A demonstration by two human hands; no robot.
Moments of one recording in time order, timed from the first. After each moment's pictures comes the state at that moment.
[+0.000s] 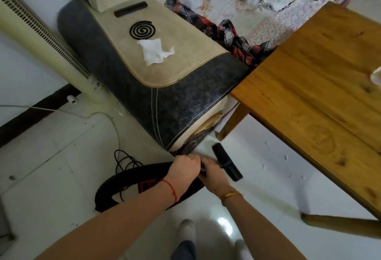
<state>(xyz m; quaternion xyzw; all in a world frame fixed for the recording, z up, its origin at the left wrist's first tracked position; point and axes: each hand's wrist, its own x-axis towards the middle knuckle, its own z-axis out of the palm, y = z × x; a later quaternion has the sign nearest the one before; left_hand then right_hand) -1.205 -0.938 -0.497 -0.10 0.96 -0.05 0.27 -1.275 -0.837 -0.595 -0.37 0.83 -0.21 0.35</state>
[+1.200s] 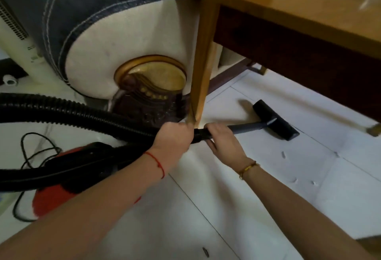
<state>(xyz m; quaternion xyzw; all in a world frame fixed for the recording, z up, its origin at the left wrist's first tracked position) -1.301 -0.806 -0.769 -0.18 0.96 -0.19 0.07 -1.441 -0.704 -0.865 -0.58 0.79 -0.21 -0.02</state>
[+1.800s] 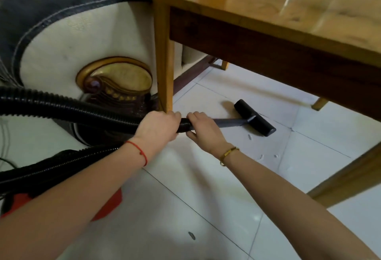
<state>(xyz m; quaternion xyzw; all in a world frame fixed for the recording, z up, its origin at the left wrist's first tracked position) -1.305 -0.774 -0.743 -0.06 0.98 -0.20 -0.01 -1.423 -0.668 -0.825 -0.52 0.83 -0.19 -0.04</state>
